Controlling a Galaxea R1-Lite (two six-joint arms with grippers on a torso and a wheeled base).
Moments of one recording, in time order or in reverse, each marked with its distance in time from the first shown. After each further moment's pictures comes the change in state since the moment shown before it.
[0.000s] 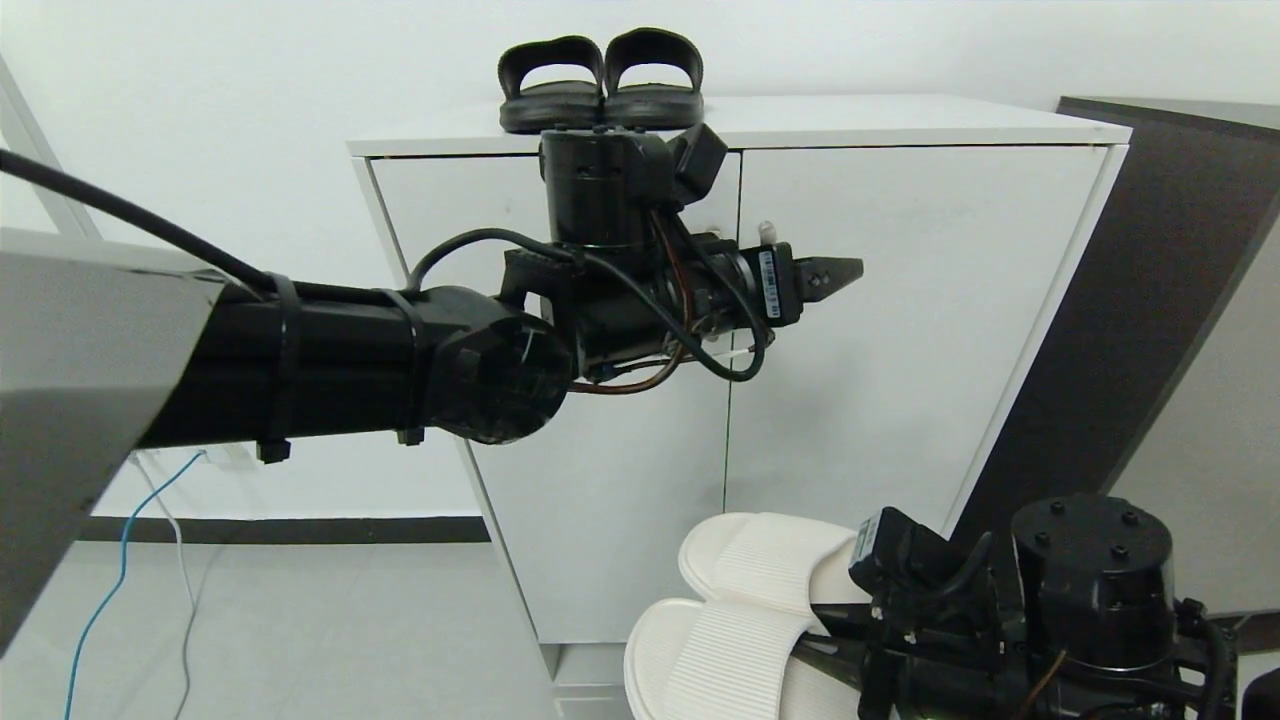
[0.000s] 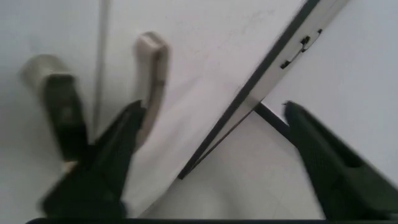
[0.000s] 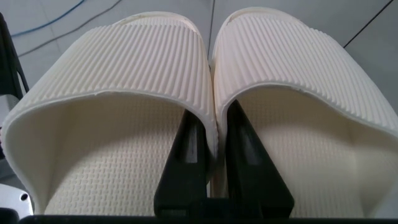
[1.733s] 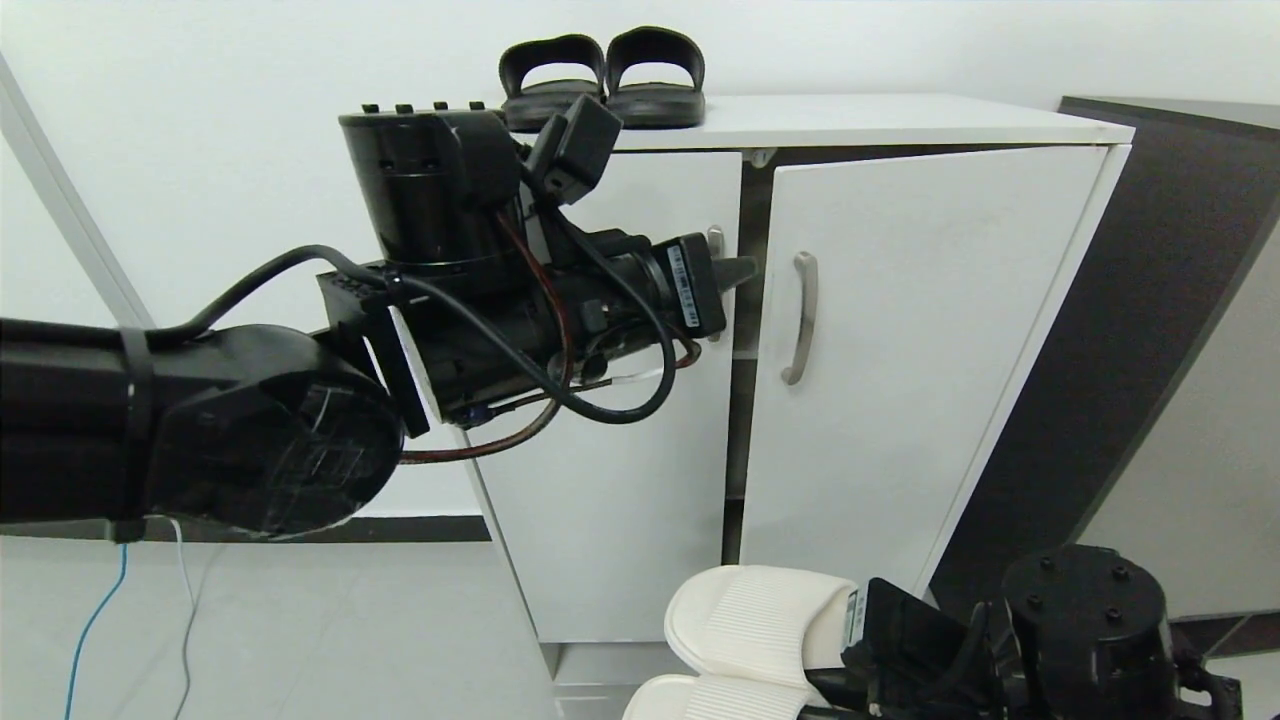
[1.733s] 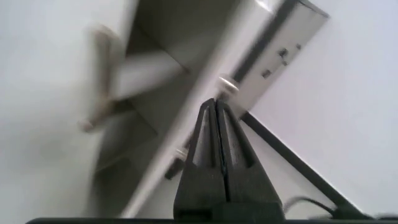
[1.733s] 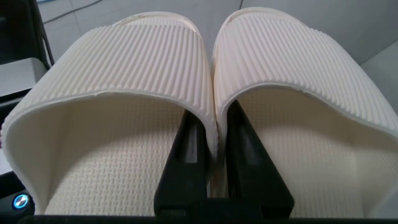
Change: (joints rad) left arm -0.004 -0.264 0.366 -0.175 -0.006 -0.054; right arm 0.067 0.008 0.063 -0.005 0.013 -0.041
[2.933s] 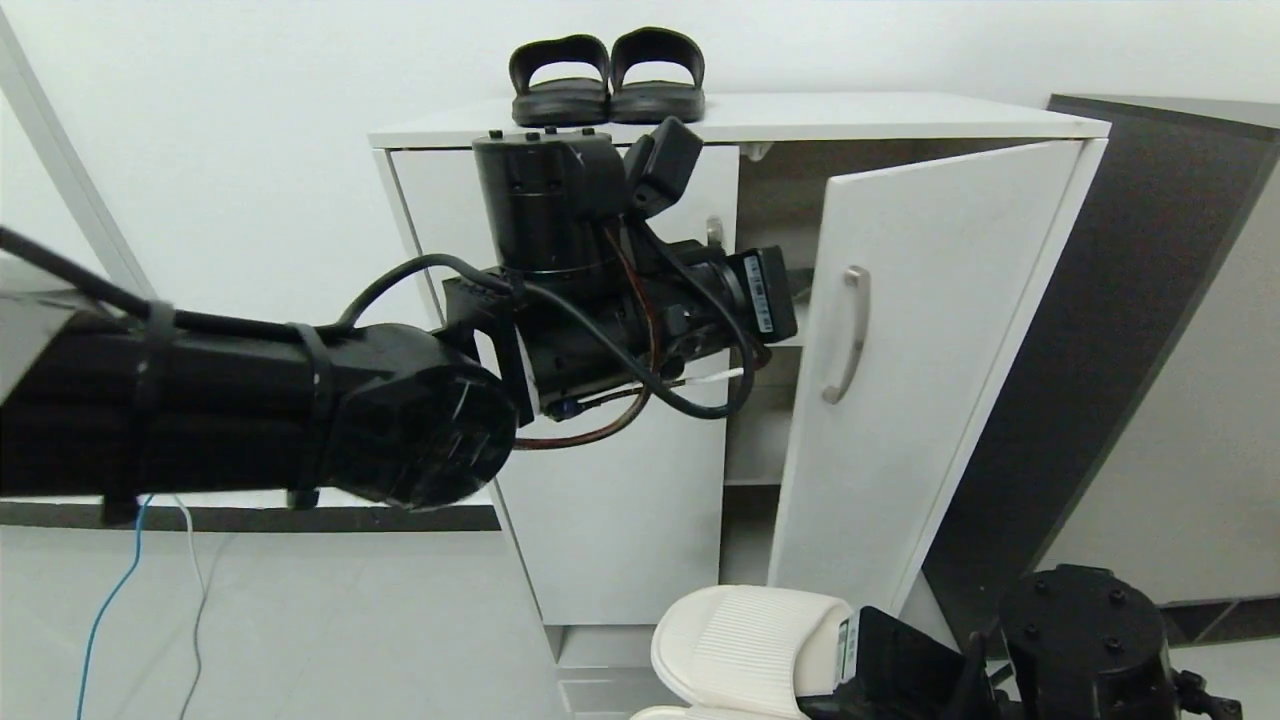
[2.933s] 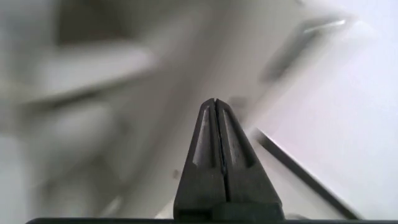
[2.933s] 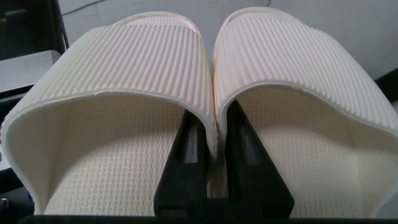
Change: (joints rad) left arm -0.076 0.123 -0.127 0.001 -0.029 -0.009; right arm 0.045 0.001 0.011 0.001 -0.002 0.000
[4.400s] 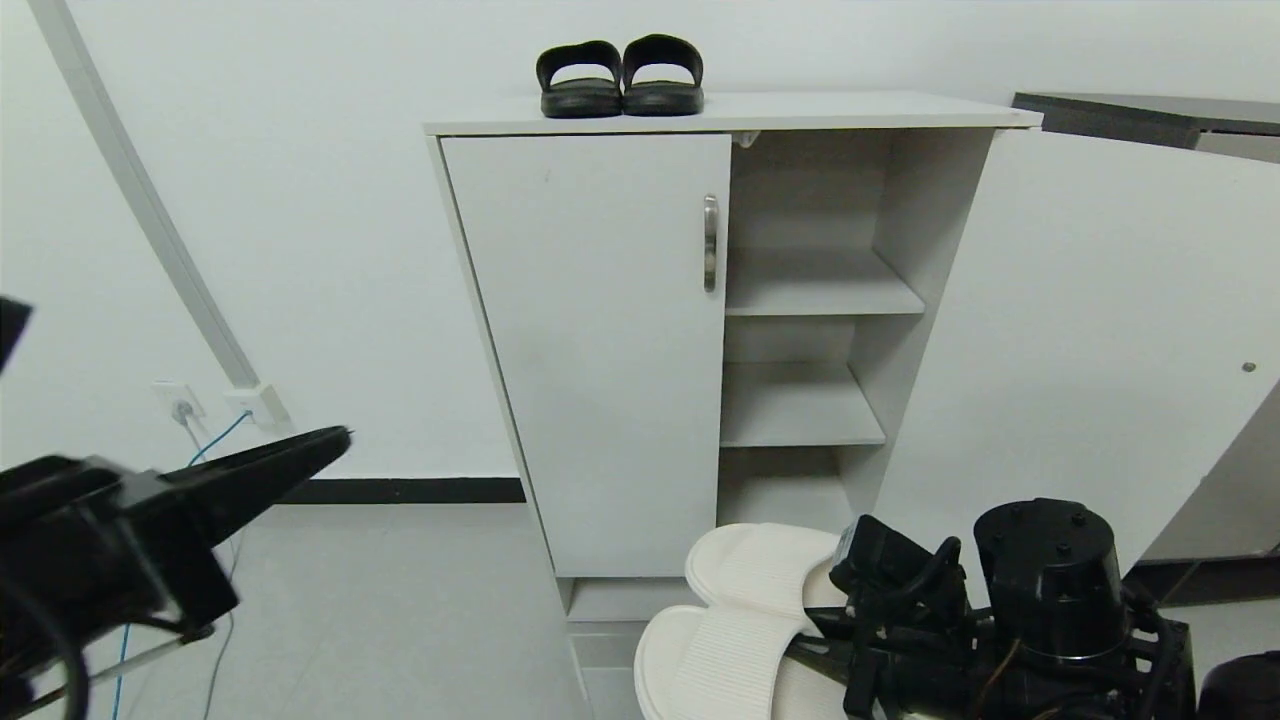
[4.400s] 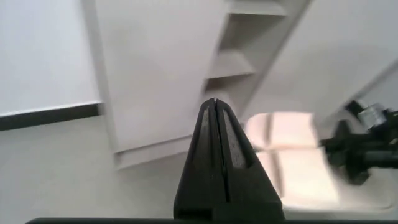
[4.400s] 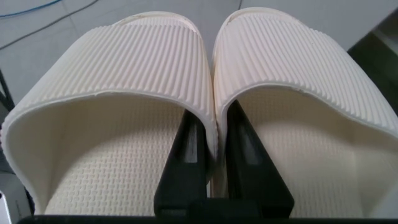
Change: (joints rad) left arm 0.315 -0.917 0.813 0.259 0.257 0.201; right arm -0.143 0.063 -0.087 -0.003 -0.009 0.023
